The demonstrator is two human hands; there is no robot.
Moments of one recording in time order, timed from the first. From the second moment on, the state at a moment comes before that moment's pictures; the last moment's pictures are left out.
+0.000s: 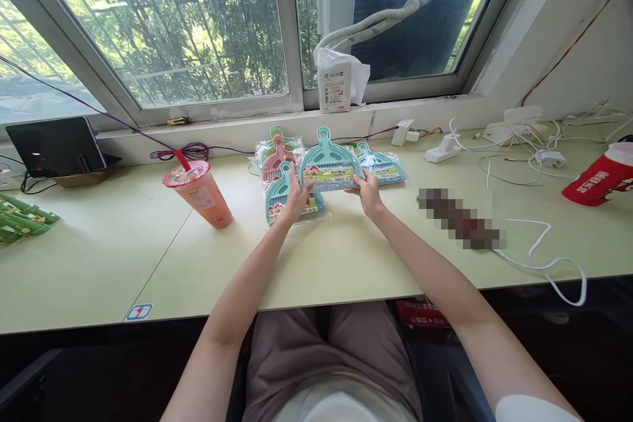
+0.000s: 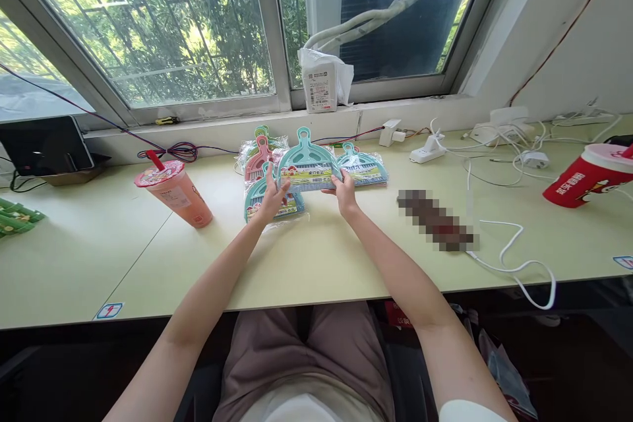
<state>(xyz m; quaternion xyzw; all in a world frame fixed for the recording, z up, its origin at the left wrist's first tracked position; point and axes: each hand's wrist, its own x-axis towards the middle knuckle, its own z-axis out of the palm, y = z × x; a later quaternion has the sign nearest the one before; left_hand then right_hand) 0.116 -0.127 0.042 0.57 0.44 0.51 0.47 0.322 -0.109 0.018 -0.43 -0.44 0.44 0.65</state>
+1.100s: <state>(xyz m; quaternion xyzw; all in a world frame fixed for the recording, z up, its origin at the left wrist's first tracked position) 0.122 -0.121 0.032 0.57 0.49 0.56 0.35 0.330 -0.111 0.032 -0.40 -0.54 0.46 0.58</state>
